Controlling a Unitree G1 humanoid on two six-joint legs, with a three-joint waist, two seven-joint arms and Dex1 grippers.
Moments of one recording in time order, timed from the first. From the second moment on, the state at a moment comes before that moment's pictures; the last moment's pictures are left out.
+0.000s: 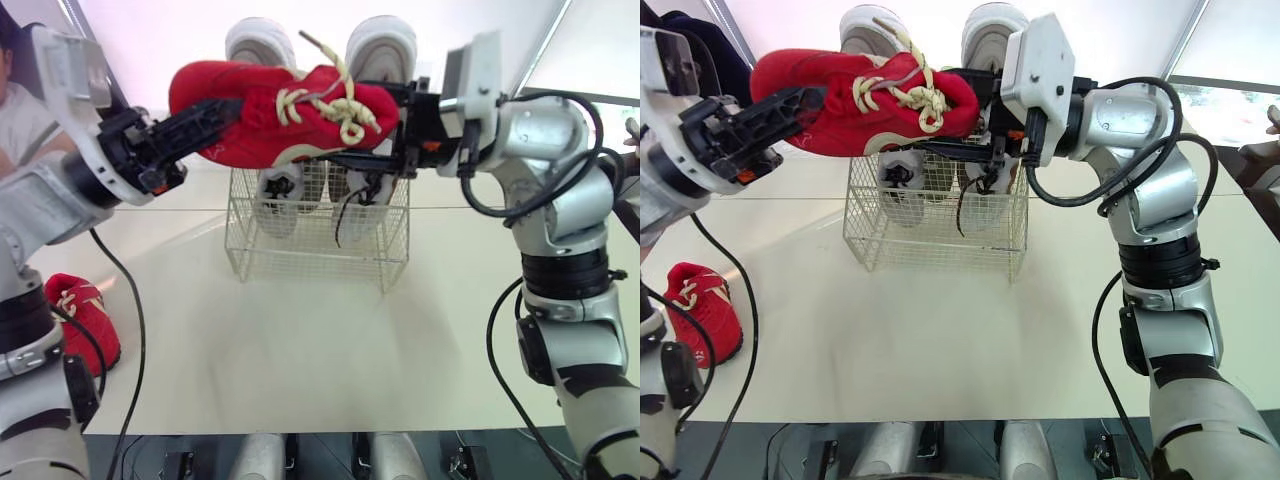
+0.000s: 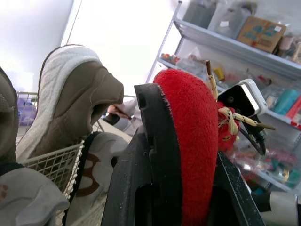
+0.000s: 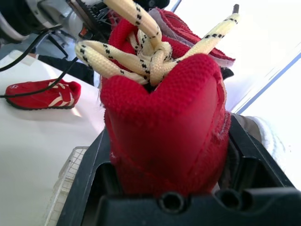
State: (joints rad) left arm -0.76 0.74 0.40 -0.15 -1.57 1.03 -0.44; right arm -1.04 -0.57 0.06 -0.09 0.41 0.26 1.07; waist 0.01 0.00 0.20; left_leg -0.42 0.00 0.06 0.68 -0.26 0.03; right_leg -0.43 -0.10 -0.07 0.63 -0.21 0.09
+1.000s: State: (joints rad) left arm -0.66 0.12 0.19 -0.40 -1.35 0.50 -0.18; right arm -0.87 -0.04 -0.20 -0.28 1.26 0.61 0.16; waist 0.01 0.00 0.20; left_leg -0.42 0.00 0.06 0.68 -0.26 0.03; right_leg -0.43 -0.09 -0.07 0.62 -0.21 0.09
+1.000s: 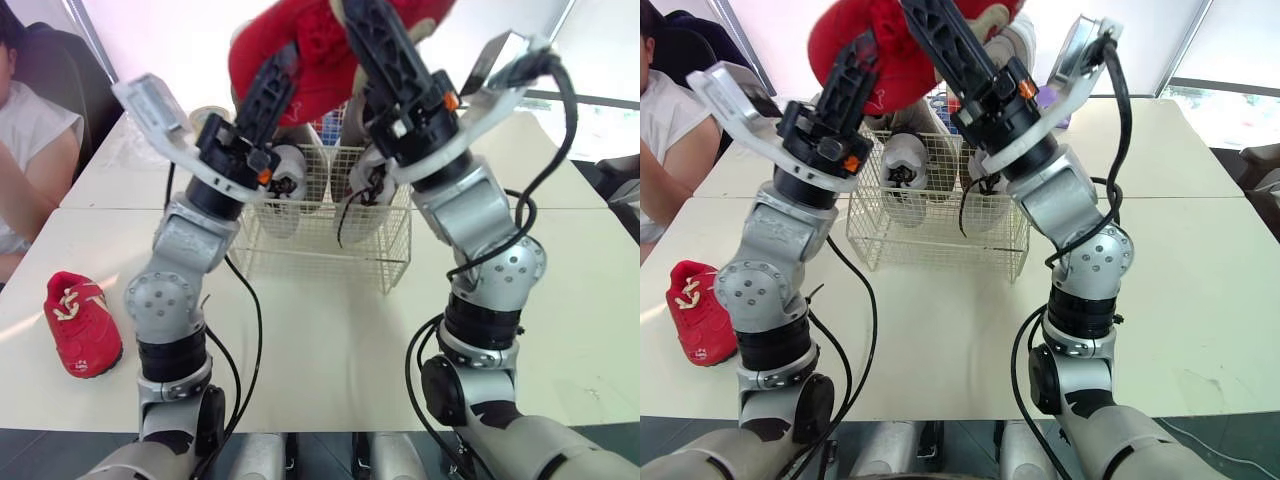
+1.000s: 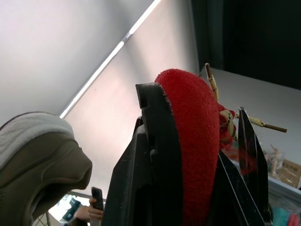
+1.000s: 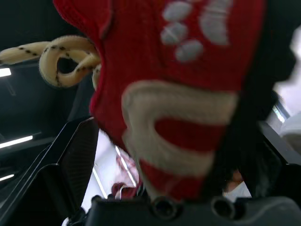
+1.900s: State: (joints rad) left arm -0.44 0.63 0.30 -0.55 -1.38 0.70 -0.23; right arm -0.99 -0.68 -0.18 -0.13 1.11 0.71 0.72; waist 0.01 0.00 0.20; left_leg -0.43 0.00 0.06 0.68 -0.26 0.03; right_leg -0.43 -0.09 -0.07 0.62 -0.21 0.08
